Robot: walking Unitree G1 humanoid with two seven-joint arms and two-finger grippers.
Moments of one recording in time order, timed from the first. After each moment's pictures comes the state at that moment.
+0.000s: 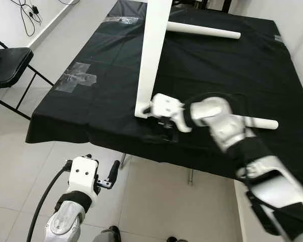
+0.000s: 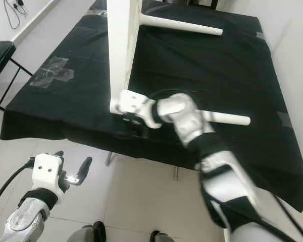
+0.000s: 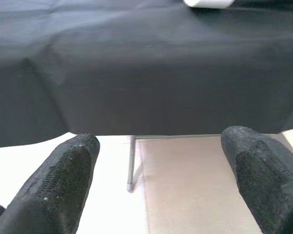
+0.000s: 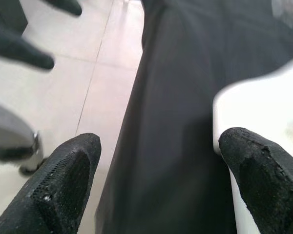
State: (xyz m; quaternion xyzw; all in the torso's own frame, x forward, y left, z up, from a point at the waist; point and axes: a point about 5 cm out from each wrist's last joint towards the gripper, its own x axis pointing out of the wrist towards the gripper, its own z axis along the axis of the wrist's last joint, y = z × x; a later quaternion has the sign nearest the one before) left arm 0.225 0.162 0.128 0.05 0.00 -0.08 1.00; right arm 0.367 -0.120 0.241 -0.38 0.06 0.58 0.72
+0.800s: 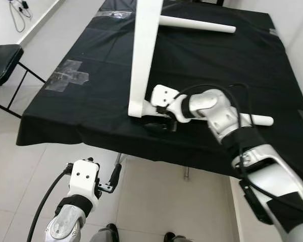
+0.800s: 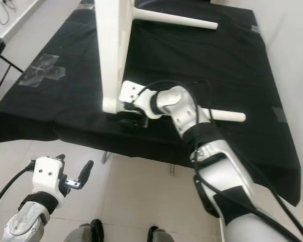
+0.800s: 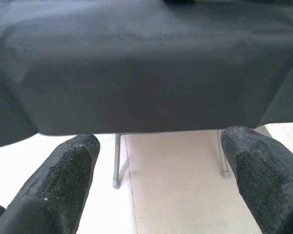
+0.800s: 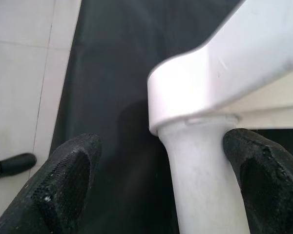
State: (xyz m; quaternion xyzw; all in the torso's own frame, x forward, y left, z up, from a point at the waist) left arm 0.220 0.158 0.128 0.04 0.00 -0.09 1.00; right arm 0.385 -0.076 0.248 -0.39 0.03 0.50 0.77
